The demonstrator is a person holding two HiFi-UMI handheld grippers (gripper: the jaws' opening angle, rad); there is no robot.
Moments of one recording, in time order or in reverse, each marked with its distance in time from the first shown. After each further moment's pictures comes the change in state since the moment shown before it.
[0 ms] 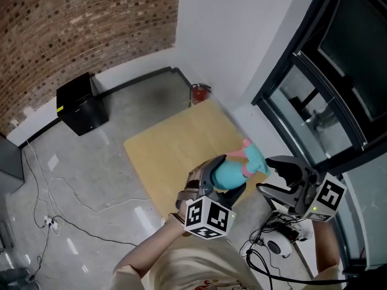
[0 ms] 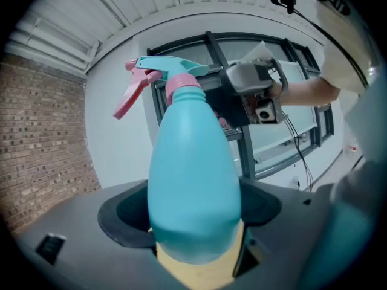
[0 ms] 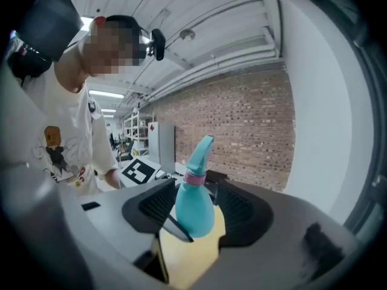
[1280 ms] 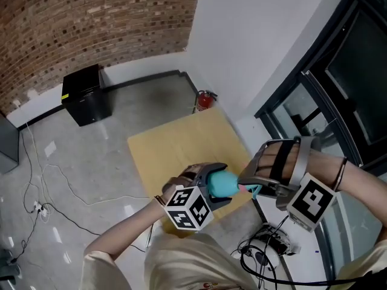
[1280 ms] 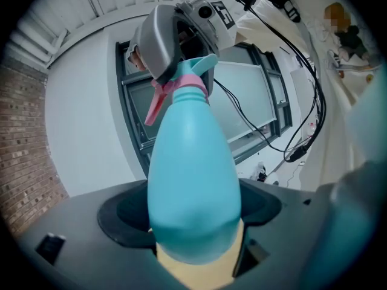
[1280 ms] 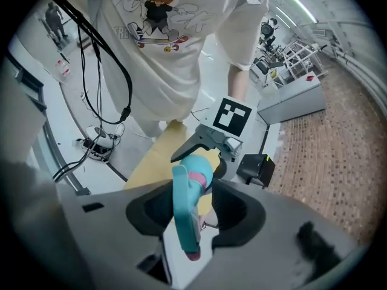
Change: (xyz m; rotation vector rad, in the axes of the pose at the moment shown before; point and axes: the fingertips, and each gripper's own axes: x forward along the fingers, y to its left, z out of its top) left arm -0.022 -0.005 -0.027 0.159 0.014 -0.319; right arm 0.046 0.034 -0.019 -1.454 0.797 0.665
